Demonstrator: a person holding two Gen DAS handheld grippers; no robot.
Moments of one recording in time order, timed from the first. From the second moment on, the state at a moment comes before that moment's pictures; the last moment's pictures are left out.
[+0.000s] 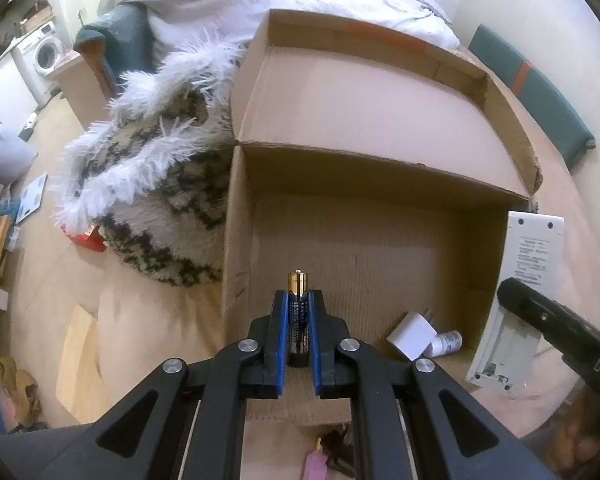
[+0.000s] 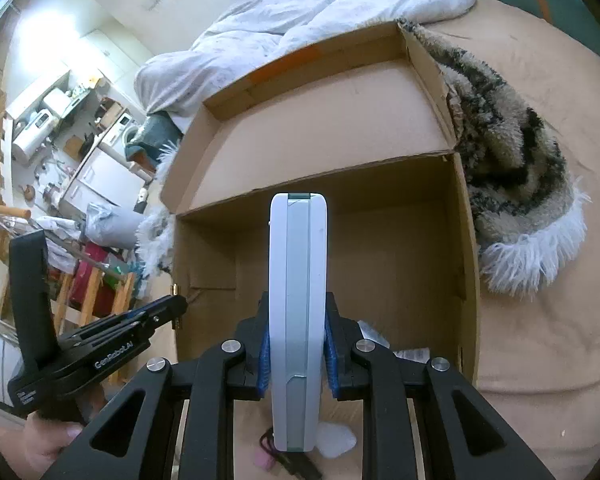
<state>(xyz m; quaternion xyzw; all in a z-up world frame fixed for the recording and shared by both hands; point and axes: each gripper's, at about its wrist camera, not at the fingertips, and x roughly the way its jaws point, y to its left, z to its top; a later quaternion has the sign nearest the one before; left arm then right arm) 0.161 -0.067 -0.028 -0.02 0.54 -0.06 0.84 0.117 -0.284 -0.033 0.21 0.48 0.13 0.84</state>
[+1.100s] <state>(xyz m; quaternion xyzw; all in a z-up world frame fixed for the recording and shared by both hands) 0.177 -0.097 -0.104 -0.01 0.57 -0.07 0.82 0.160 -0.265 -0.111 0.19 0.55 0.12 0.80</state>
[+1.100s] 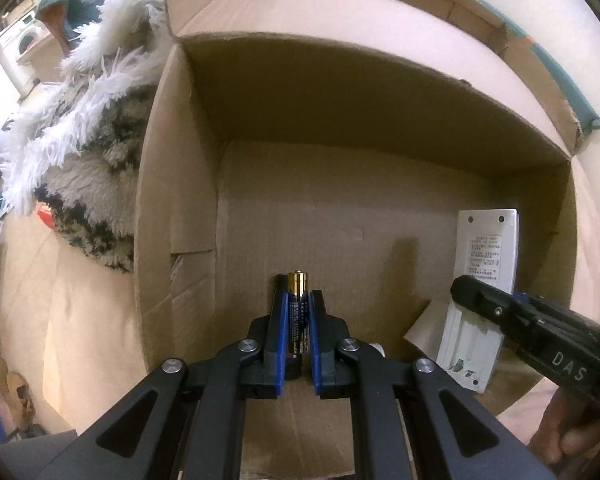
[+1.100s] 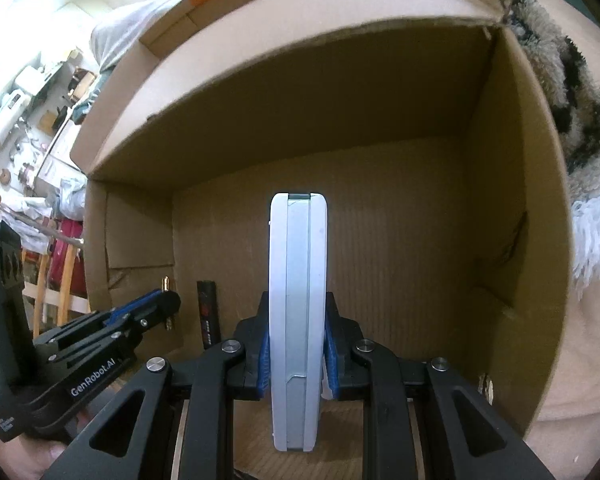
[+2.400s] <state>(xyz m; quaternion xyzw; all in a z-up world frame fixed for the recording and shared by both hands) 0.182 -0.098 -0.096 0.00 0.54 -0.08 0.84 0.162 -0.275 -0.108 0.23 0.52 0.12 0.82</state>
